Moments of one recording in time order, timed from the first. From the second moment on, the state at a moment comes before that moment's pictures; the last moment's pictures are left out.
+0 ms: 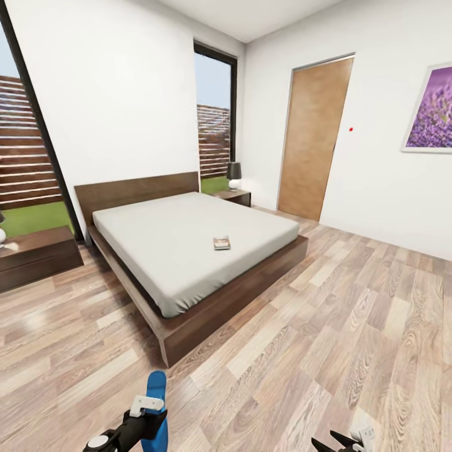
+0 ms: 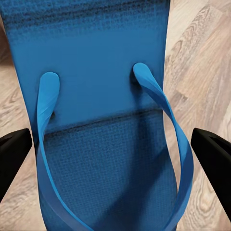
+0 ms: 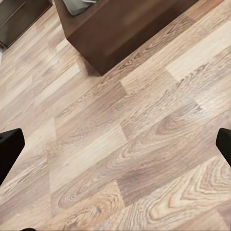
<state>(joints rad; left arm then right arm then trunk) -0.43 0.01 0.45 -0.32 -0.41 -0.15 -0.41 -0.30 -0.27 -0.19 -0.27 -0.18 -0.22 1.02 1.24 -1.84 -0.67</state>
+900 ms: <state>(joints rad) -0.43 0.01 0.45 -0.32 -0.41 -0.15 -0.41 -0.30 -0.27 -0.19 -0.27 -0.18 -0.22 1.02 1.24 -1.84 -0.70</state>
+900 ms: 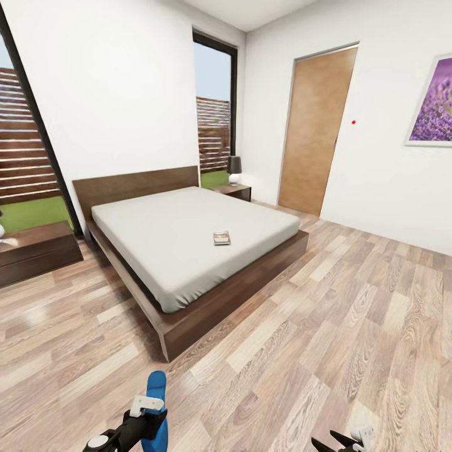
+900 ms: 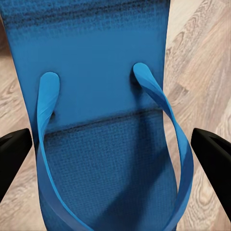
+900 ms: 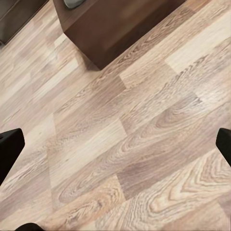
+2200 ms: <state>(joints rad) -0.43 0.01 0.45 -0.32 -0.41 -0.15 -0.41 -0.30 -0.27 -0.19 -0.28 -0.18 -0.22 1.02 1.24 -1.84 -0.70</state>
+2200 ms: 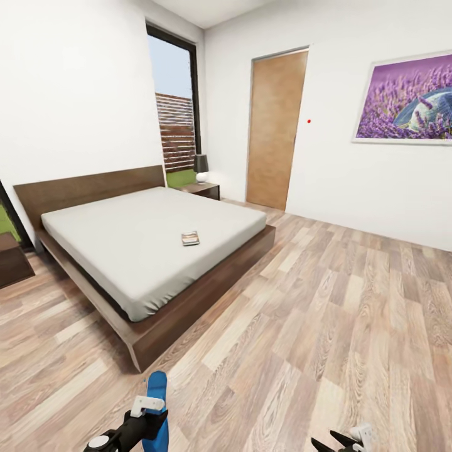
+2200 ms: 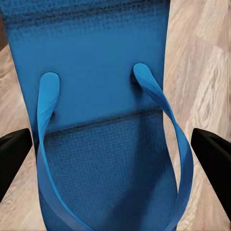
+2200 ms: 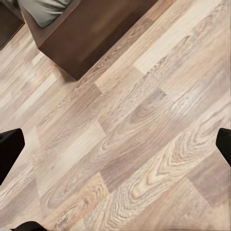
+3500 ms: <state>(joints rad) -0.43 0.01 0.45 -0.31 -0.41 -0.15 -0.41 -0.30 -0.27 -0.19 -0.27 -0.18 -0.22 1.02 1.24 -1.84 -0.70</state>
